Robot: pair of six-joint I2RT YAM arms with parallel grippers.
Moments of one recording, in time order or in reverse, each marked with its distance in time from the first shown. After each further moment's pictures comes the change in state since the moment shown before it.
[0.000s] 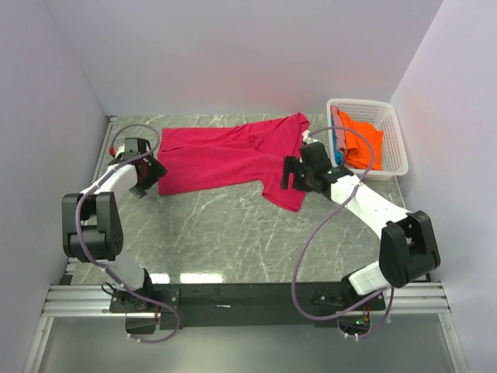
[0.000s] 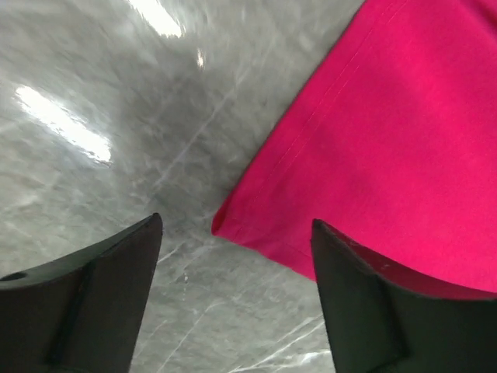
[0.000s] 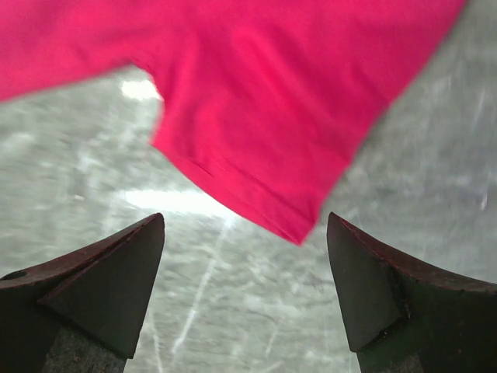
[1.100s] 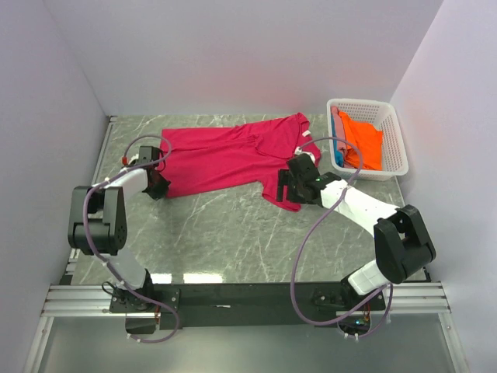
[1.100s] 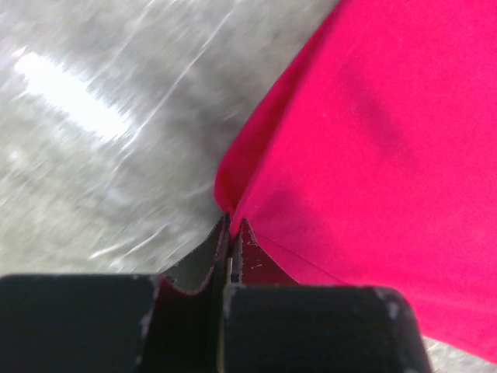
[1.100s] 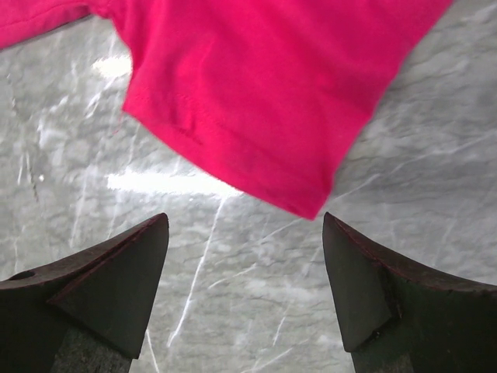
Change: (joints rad) left arm -0.082 0.086 -0.046 0.029 0.001 -0.074; right arm 0.083 0.044 -0.071 -0.030 0.092 0.092
